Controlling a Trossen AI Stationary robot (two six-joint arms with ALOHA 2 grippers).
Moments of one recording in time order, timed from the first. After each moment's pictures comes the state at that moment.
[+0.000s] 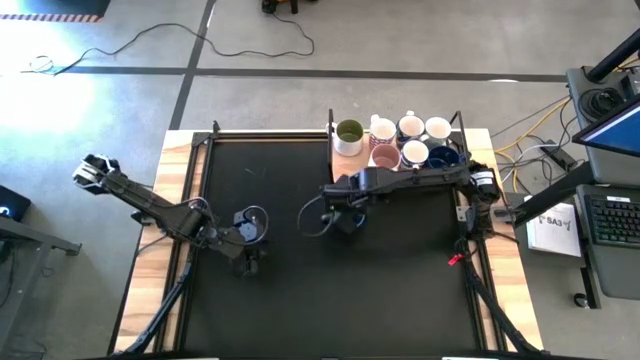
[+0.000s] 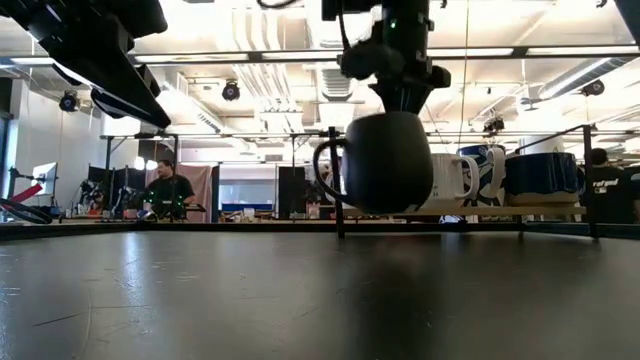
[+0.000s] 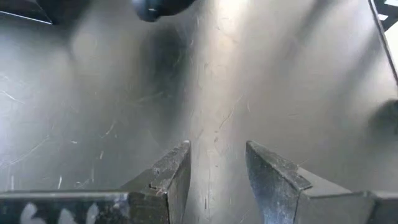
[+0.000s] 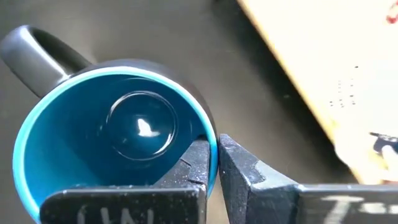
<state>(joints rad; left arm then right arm) -0.44 1.07 0.62 -0.32 -0.34 -0.53 0.00 1.91 1.75 -1.32 0.24 0.68</state>
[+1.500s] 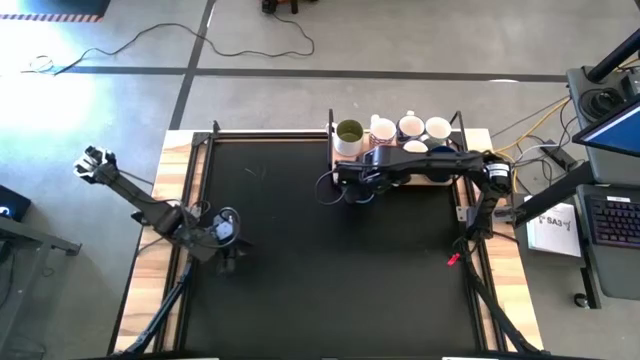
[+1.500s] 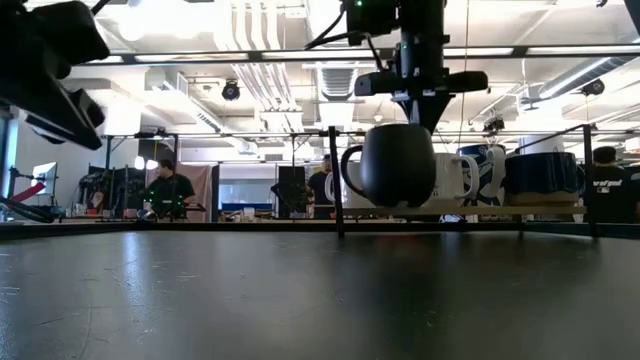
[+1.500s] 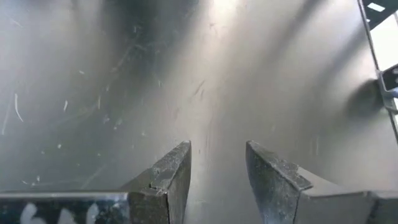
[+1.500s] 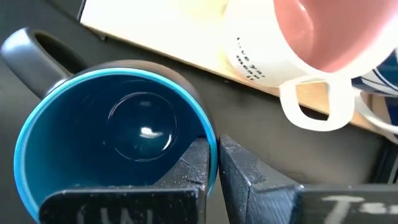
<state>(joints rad) -0.59 0.77 0.43 -0.45 -0.40 -0.76 -0.16 1.80 1.61 -1.33 0.27 1.08</state>
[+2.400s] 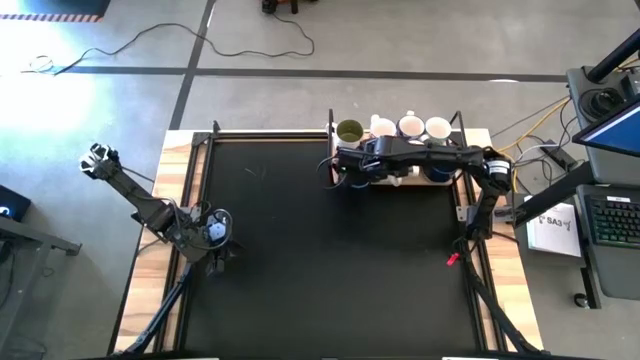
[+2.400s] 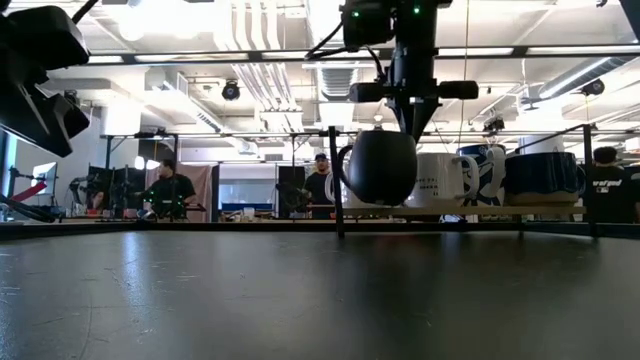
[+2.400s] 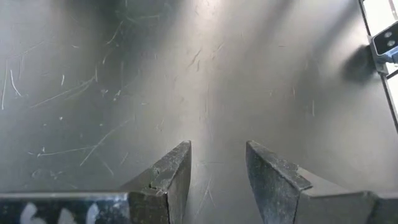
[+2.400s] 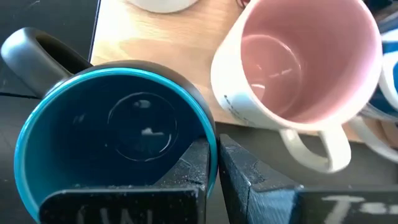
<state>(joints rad) -0.67 0.65 0.40 -0.57 -0.38 -0.78 -0.23 1.80 1.61 -1.26 0.35 1.18</state>
